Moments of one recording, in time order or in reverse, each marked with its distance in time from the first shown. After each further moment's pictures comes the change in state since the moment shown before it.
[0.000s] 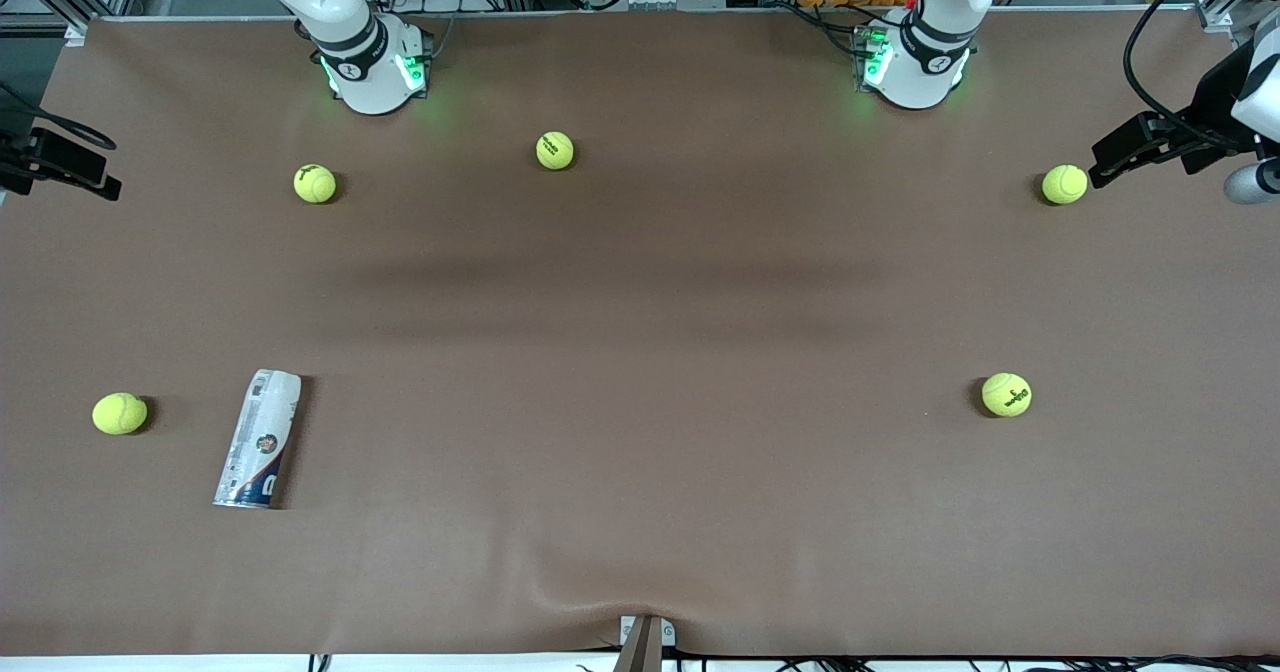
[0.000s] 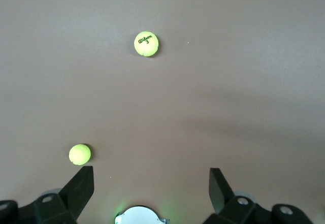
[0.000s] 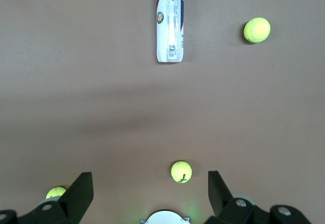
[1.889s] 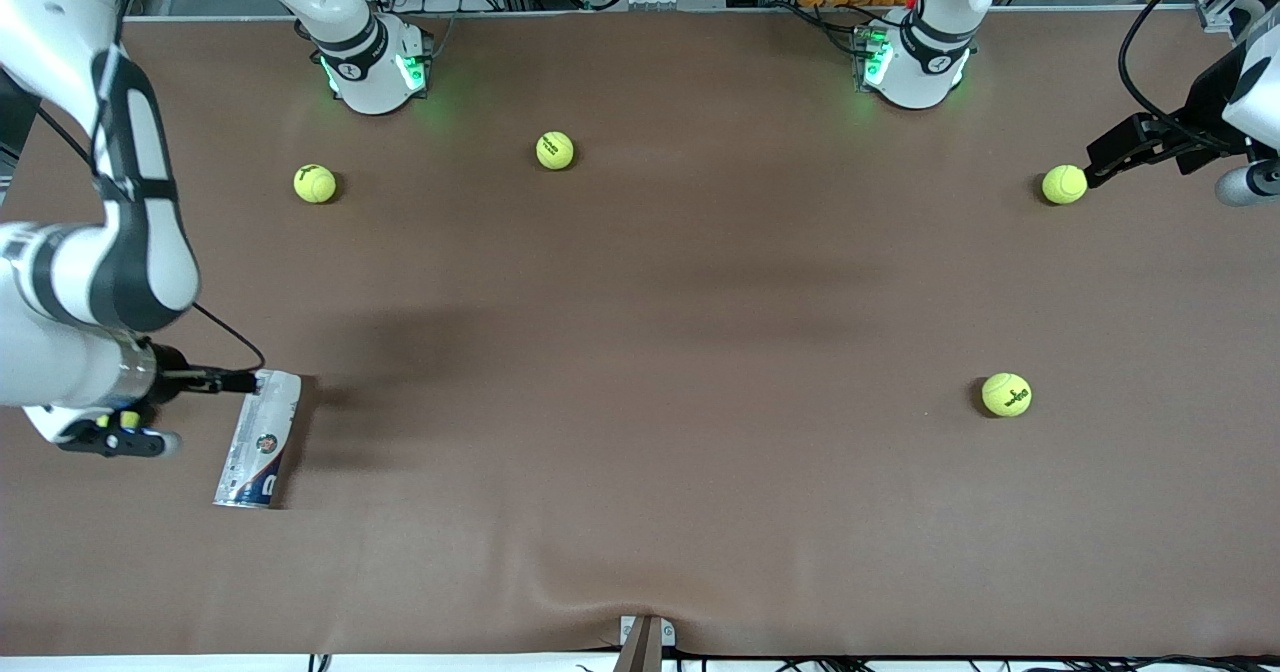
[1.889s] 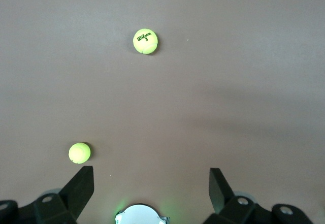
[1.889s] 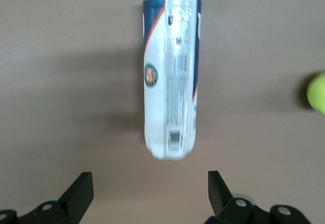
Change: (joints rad) left arm 0.000 0.001 -0.006 -0.006 0.000 -0.003 0.000; right arm -0.010 0.529 0.006 -0.063 -0.006 0.561 -0.035
